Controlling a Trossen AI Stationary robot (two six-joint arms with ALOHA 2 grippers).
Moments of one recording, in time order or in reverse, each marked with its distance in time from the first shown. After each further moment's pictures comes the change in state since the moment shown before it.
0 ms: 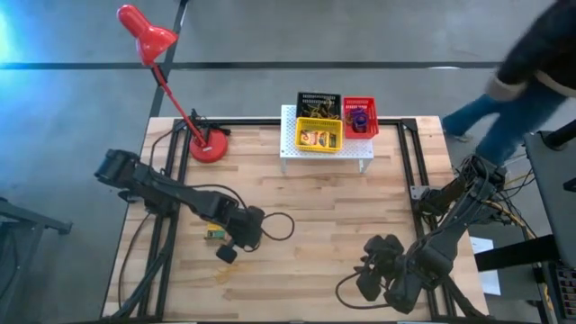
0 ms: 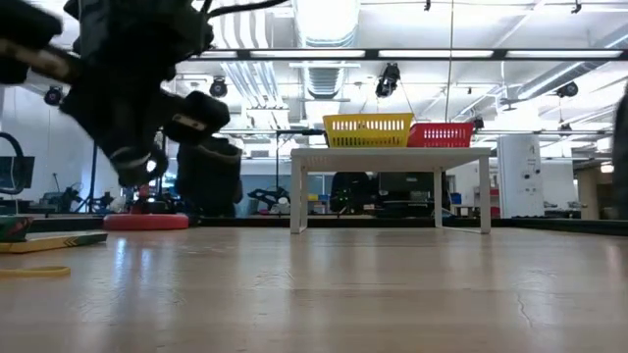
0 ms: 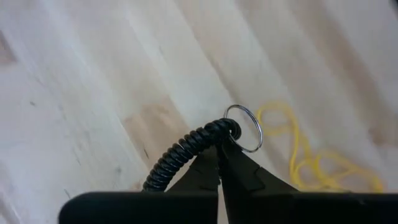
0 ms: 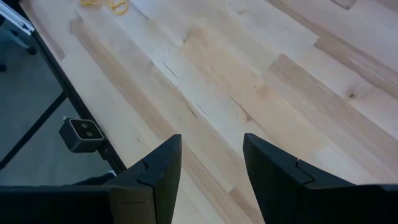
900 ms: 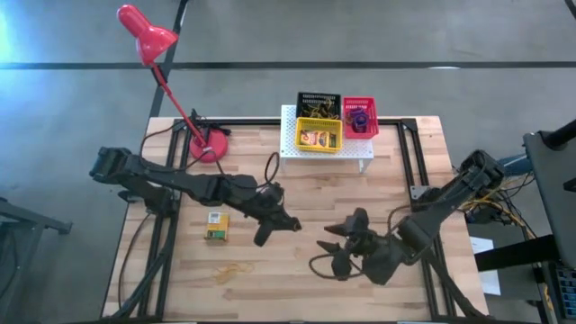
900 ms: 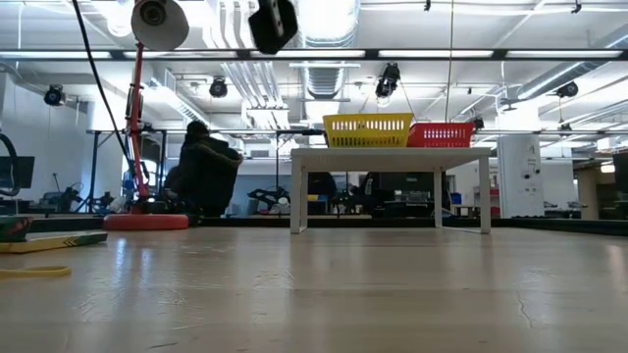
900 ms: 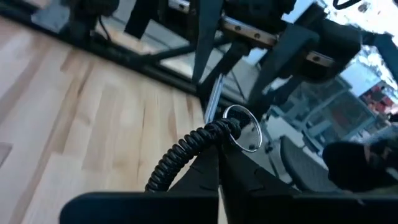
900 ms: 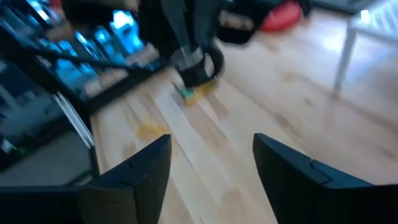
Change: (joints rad) left arm 0.125 -0.068 0.099 0.710 0.032 -0.746; right arm -0.214 -0.039 0.000 0.436 0.298 -0.625
